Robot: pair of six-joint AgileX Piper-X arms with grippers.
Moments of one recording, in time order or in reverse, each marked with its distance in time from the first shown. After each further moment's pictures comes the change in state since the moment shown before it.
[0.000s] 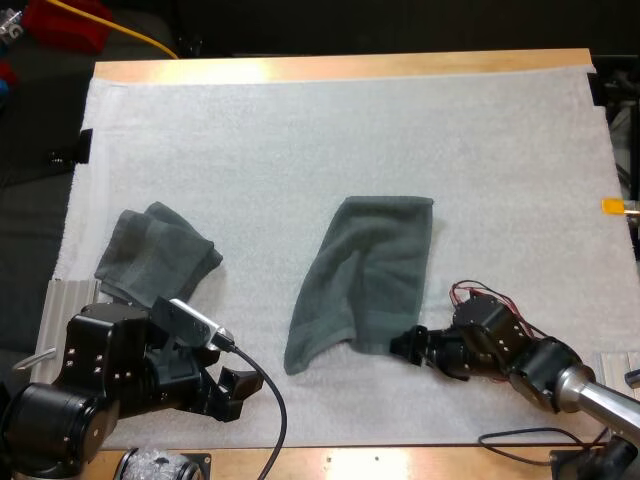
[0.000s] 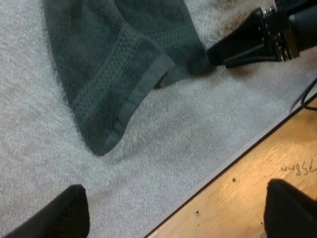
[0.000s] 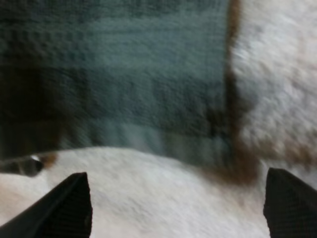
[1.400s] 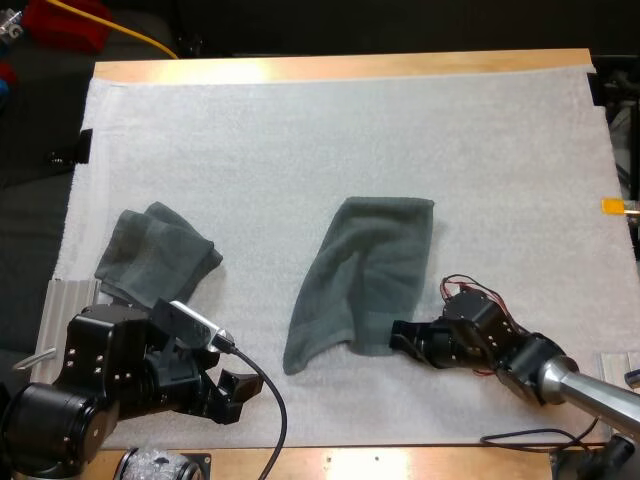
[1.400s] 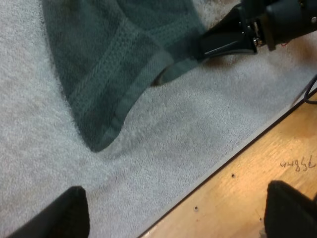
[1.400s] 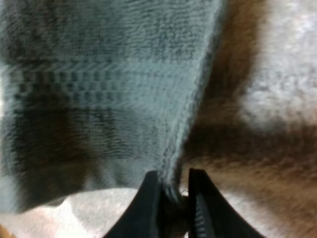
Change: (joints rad) left arm 0.000 0.000 0.000 0.017 0.000 0.011; right arm 0.000 0.095 0.000 -0.165 -0.014 0.039
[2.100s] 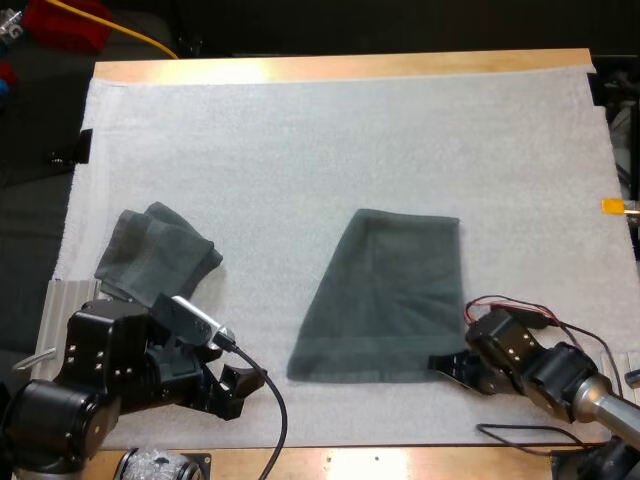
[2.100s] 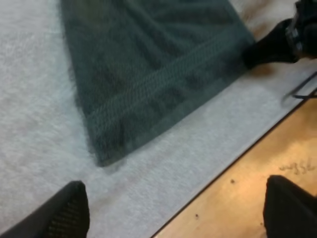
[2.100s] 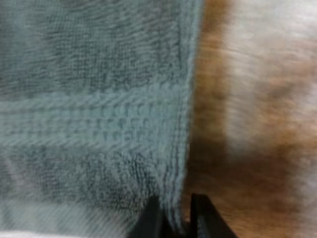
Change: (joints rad) left arm 0.000 0.020 0.000 -0.040 0.027 0.015; right arm 0.000 -0.223 0.000 0.577 0.268 -0.234
